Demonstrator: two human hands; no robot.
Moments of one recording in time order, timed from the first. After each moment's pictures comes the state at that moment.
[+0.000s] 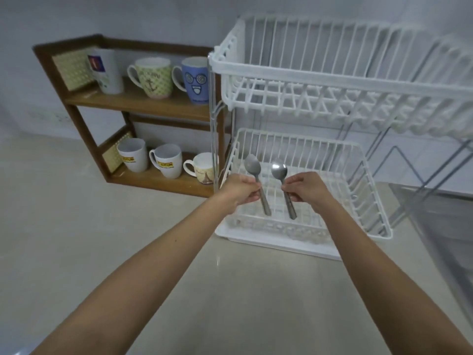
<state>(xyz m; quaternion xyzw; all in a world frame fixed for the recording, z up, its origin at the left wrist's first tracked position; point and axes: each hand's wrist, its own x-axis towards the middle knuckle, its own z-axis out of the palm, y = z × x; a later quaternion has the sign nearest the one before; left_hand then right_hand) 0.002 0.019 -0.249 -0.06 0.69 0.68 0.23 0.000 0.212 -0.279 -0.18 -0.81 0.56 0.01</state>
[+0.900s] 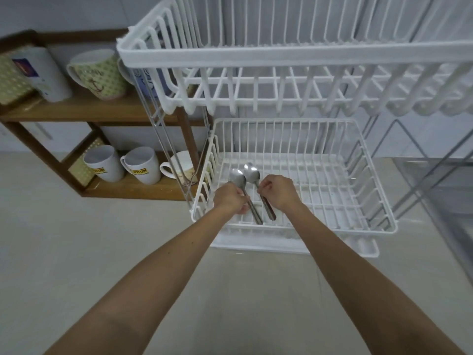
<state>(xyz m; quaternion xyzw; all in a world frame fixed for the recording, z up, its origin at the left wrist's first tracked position) -0.043 0.064 -0.319 -0.08 0.86 0.47 0.18 -0.039 0.203 -0.344 -0.13 -0.91 0.39 0.01</state>
